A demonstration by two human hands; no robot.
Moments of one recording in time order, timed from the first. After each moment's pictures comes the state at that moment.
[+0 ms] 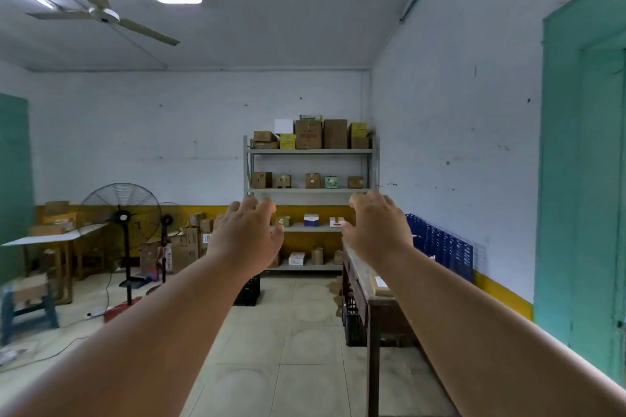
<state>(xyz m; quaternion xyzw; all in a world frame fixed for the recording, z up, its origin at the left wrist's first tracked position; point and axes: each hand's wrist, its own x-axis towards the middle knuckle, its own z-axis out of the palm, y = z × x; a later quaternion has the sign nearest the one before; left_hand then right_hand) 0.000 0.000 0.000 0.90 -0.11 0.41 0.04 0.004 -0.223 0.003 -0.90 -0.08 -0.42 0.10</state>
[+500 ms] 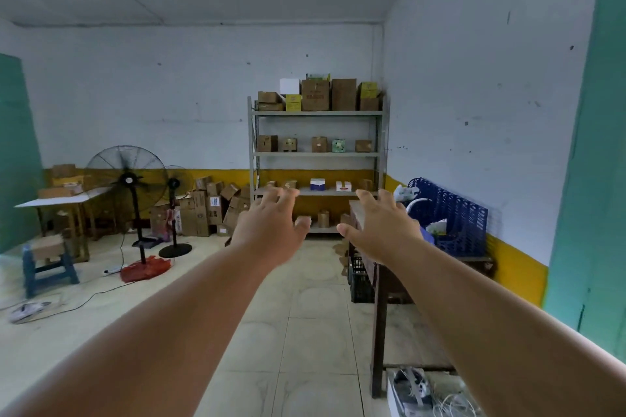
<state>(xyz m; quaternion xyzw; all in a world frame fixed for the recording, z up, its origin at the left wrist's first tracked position) 0.042 -0.001 -0.060 0.94 -0.11 0.30 0.10 0.048 -0.203 -0.063 -0.97 -0.02 -0.22 0.12</state>
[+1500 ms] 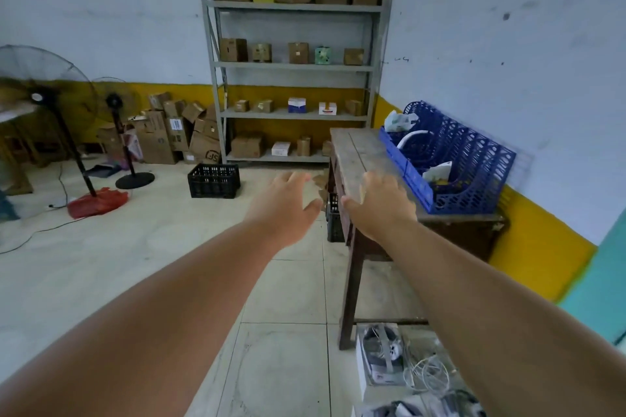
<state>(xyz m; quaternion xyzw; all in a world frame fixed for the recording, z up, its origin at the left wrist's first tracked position) 0.421 -0.188 -0.172 0.96 -0.14 0.17 0.20 0.434 -0.364 -0.183 -0.97 0.07 -0.14 0.18</state>
